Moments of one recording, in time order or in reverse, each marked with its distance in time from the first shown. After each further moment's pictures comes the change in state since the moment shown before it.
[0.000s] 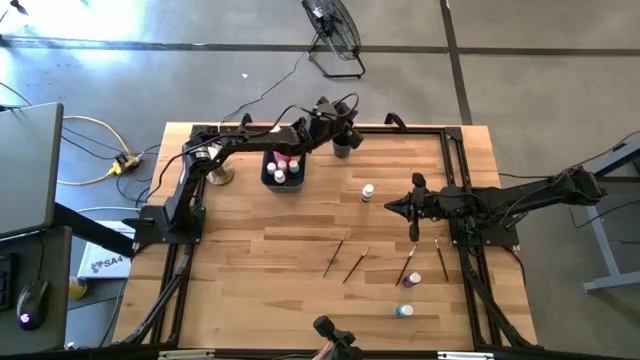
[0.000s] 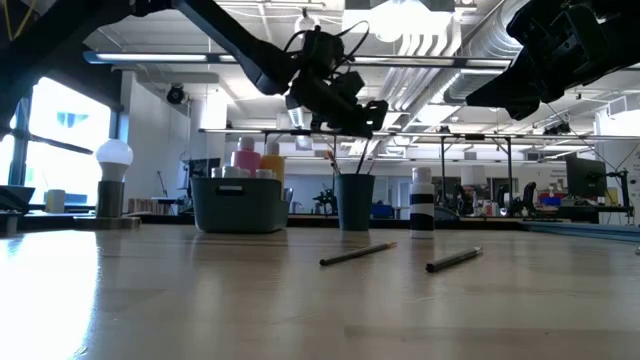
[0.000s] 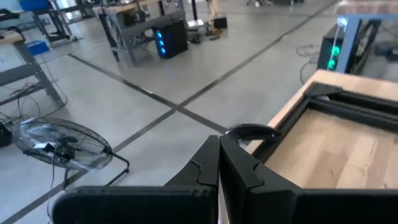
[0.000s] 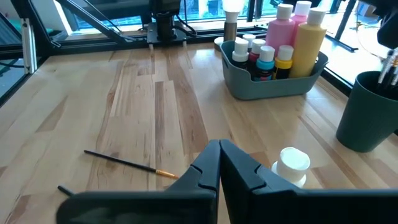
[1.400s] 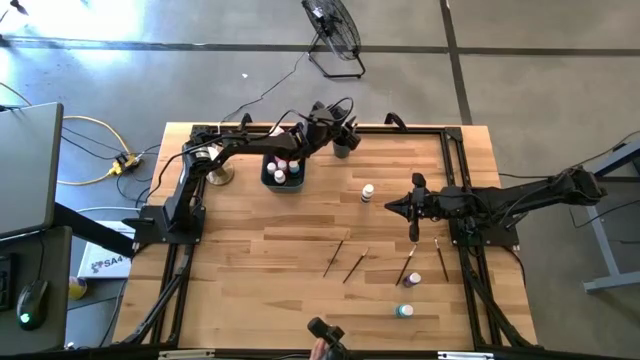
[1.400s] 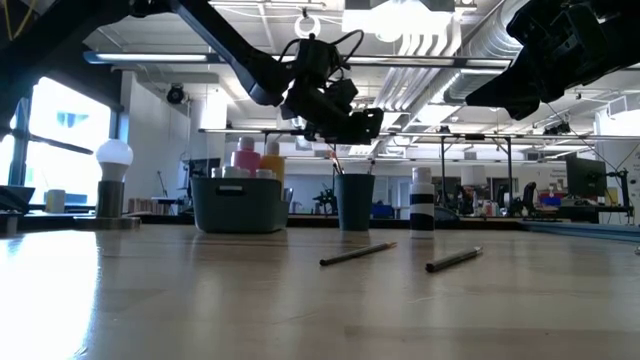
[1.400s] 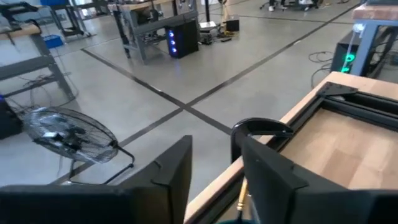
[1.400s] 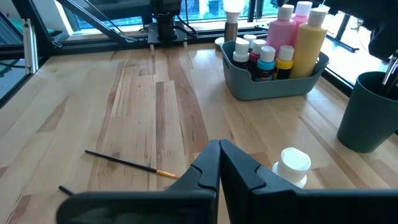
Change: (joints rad) left arm 0.000 -0.003 -0.081 0.095 -0.052 -0.037; right arm 0.000 0.000 0.000 0.002 -0.003 0.000
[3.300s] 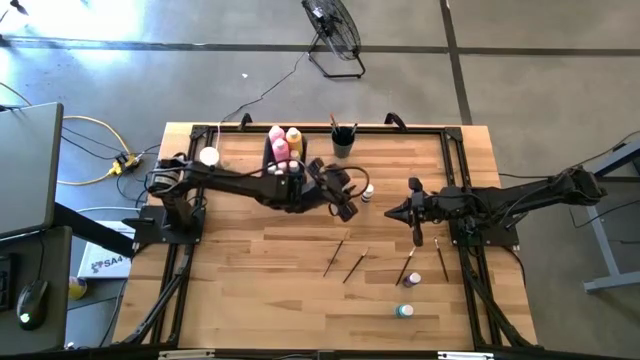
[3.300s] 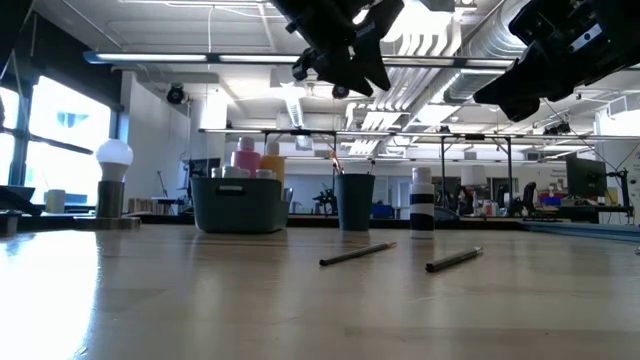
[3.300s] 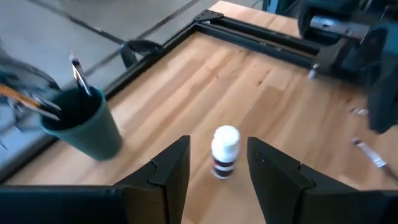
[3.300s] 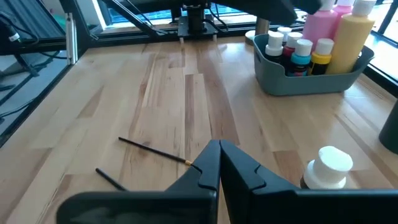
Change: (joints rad) left arm -0.469 -0.269 0.000 -0.677 -0.178 -0.365; right arm 0.000 0.000 0.000 -0.012 -0.125 -0.001
